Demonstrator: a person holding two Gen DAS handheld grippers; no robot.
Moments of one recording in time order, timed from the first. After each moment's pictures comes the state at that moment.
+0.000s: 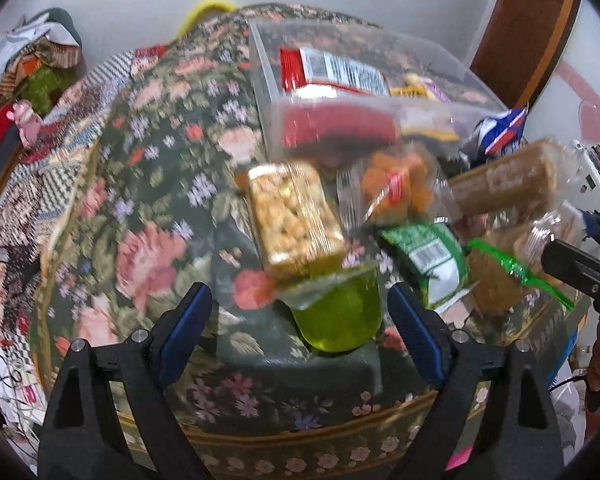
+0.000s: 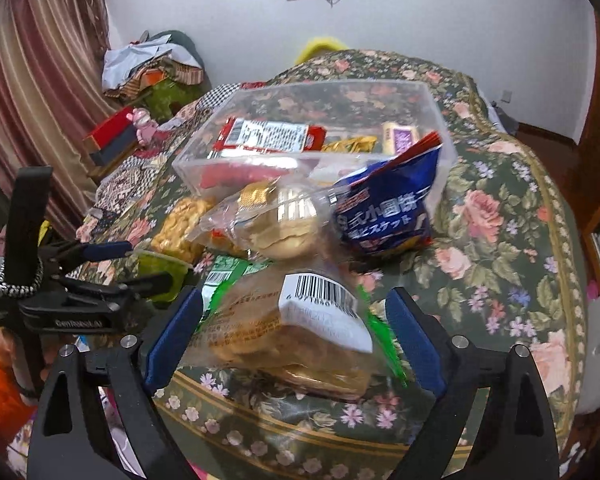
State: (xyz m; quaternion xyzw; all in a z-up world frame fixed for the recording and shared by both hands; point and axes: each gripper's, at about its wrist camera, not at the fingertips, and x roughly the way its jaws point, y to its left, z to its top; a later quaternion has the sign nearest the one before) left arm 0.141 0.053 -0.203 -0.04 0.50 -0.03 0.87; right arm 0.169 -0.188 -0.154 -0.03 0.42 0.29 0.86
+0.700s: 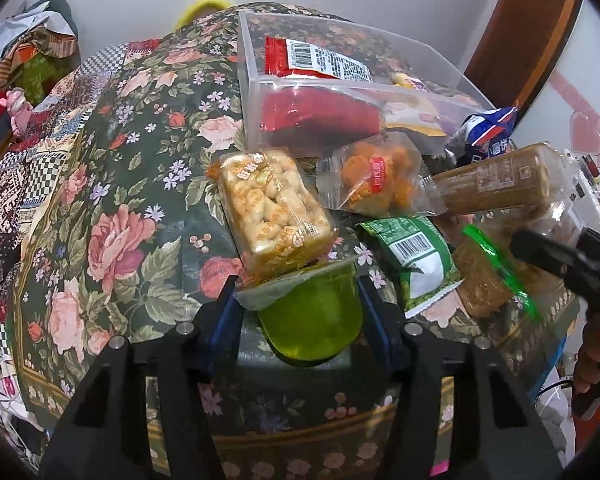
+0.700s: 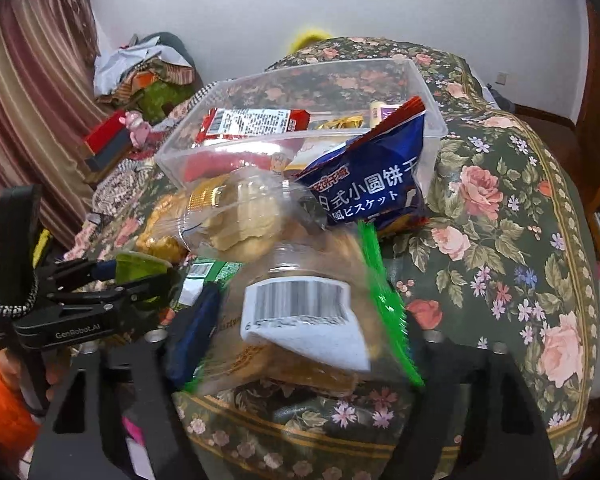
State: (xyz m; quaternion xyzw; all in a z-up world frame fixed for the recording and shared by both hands) left arm 0.133 0.044 -0.209 -0.06 0.48 -0.04 0.87; right arm 0.173 -0.203 -0.162 0.01 0.43 0.28 0.85
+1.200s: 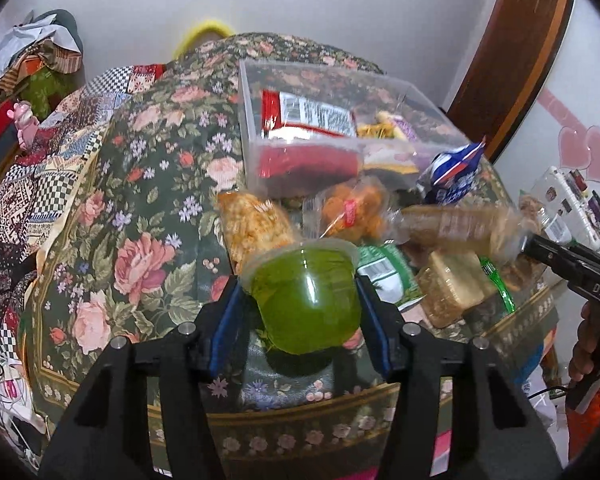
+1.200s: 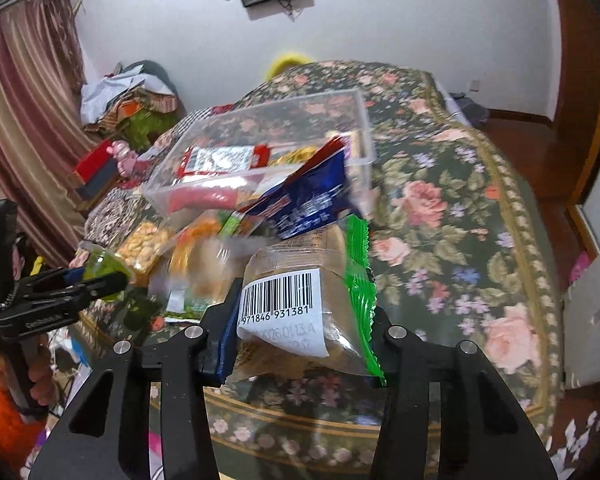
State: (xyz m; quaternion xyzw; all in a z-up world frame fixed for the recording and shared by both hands) left arm 0.114 0.044 -0.164 -0.07 0.44 -0.04 0.89; right arm 0.163 -0.240 -0.137 0.03 0.40 0.24 0.88
